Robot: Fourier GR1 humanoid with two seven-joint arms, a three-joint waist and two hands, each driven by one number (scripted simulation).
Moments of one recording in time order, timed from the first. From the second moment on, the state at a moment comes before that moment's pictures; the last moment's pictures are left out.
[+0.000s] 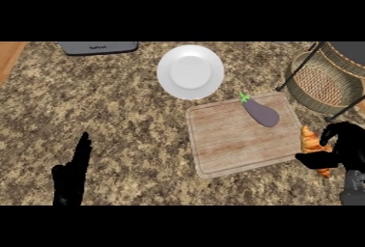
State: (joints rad) left arm 0.14 0.21 -0.15 -1.43 0.08 0.32 0.00; right arm -0.06 -0.38 0.00 -1.64 0.86 0.11 0.71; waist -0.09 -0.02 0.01
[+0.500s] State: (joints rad) left arm 0.14 0.20 -0.15 -1.43 0.07 0.31 -0.01; right arm 0.02 -0.63 -0.54 -1.91 0.42 0.21 0.54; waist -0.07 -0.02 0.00
